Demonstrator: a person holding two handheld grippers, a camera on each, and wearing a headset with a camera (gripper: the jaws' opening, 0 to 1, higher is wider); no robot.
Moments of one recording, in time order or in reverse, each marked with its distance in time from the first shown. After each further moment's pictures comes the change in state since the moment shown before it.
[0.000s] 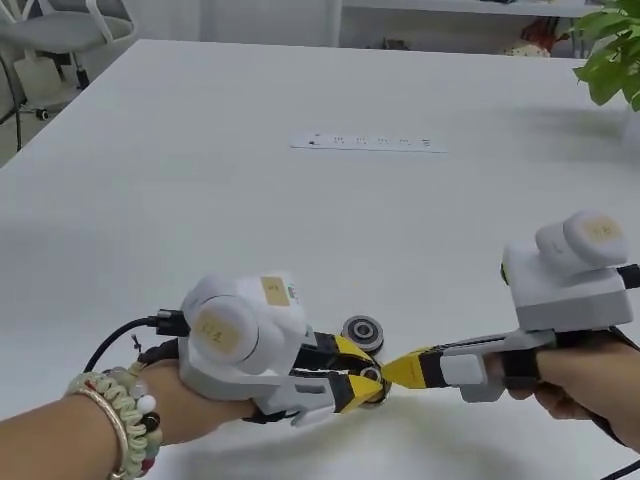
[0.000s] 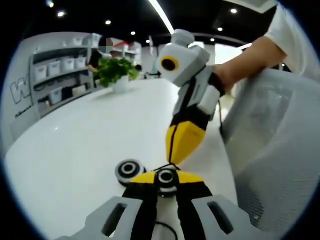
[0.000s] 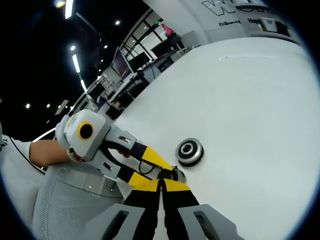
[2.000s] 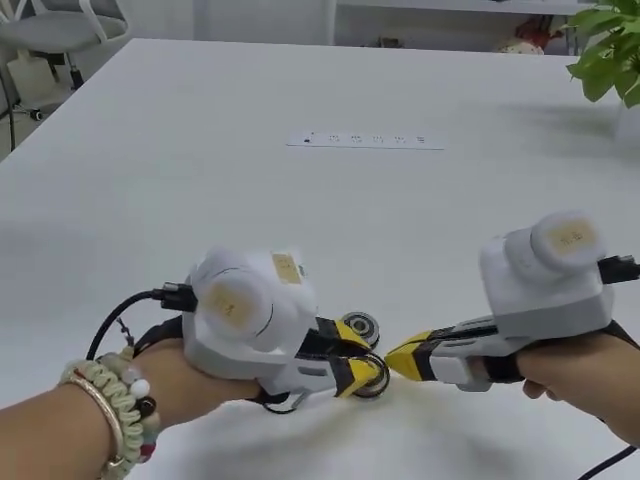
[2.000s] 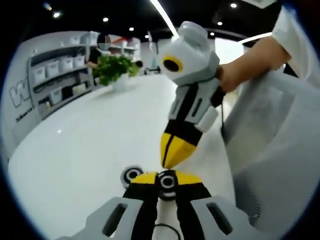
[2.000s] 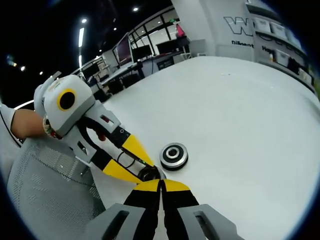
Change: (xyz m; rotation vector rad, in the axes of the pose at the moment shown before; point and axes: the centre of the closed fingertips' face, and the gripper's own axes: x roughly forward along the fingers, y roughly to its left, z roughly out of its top) left arm -0.006 0.004 0.017 0.028 0.044 0.019; right arm -0.001 -0.028 0.004 -0.244 0.038 -0.193
